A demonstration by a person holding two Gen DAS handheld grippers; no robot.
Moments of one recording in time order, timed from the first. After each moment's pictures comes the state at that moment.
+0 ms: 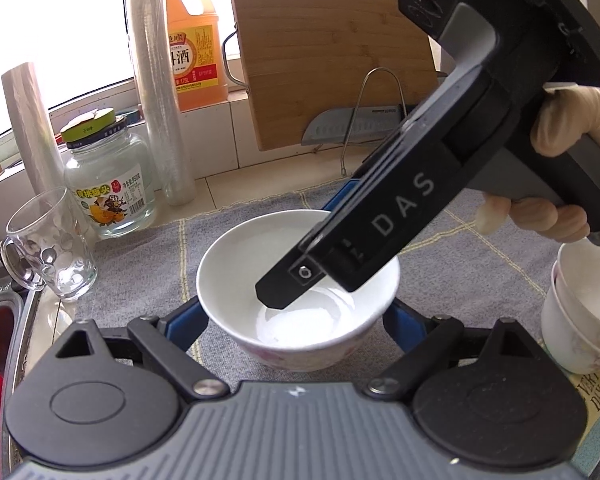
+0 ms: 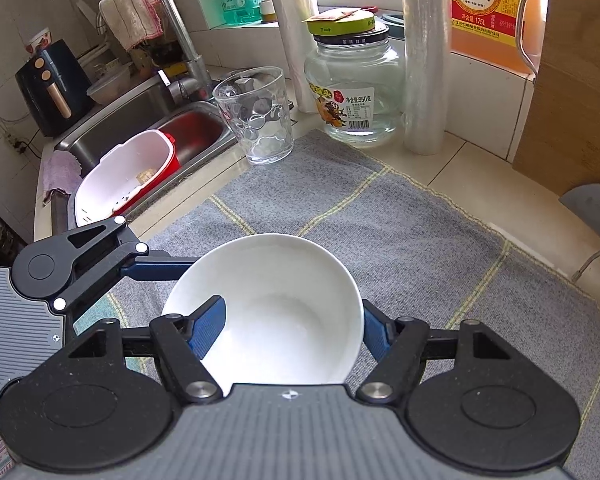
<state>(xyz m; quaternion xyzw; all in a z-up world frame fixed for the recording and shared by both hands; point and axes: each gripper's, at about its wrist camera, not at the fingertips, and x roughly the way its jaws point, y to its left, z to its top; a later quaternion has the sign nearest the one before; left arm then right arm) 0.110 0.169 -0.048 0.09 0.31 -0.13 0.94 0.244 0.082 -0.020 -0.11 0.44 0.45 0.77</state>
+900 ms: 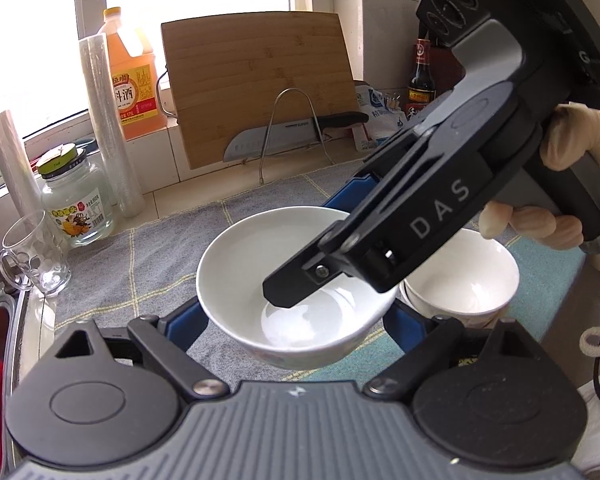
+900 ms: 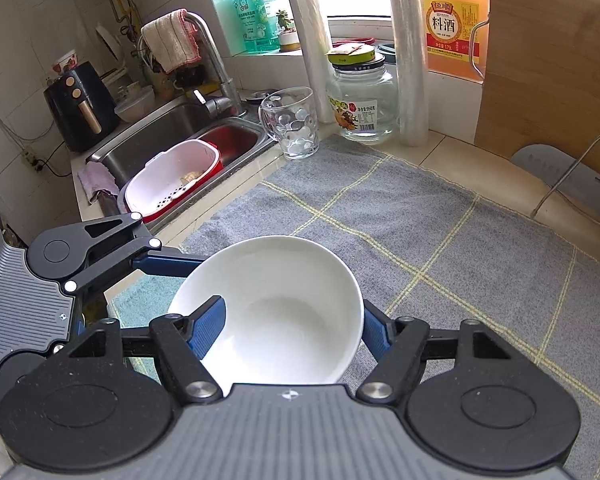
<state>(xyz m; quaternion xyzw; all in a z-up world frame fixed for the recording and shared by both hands) 0.028 0.115 0.003 0.10 0.32 -0.18 0.93 0.140 0.004 0.030 -0.07 0.42 0.44 0.79</state>
